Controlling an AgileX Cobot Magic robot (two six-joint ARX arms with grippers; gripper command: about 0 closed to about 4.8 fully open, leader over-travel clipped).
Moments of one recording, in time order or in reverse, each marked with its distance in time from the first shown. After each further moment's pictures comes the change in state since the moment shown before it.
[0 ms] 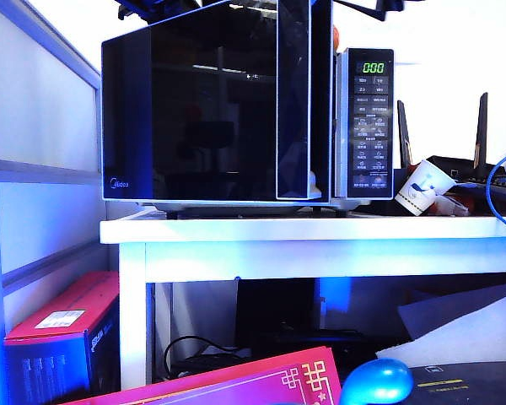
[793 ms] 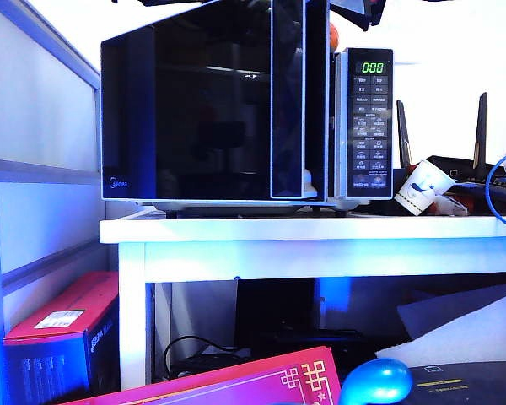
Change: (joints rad) left arm 0.002 -0.045 -0.008 0.052 -0.002 -0.073; right arm 0.001 0.000 0.000 -0.177 -0.474 0.008
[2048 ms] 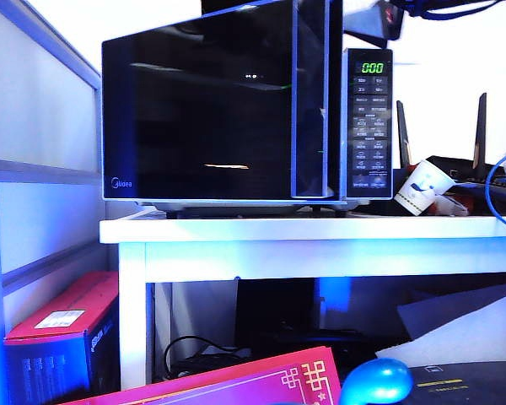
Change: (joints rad) left arm -0.002 -0.020 0.000 0.064 0.000 -0.002; right arm -0.051 0.000 0.002 -0.202 0.105 -0.248
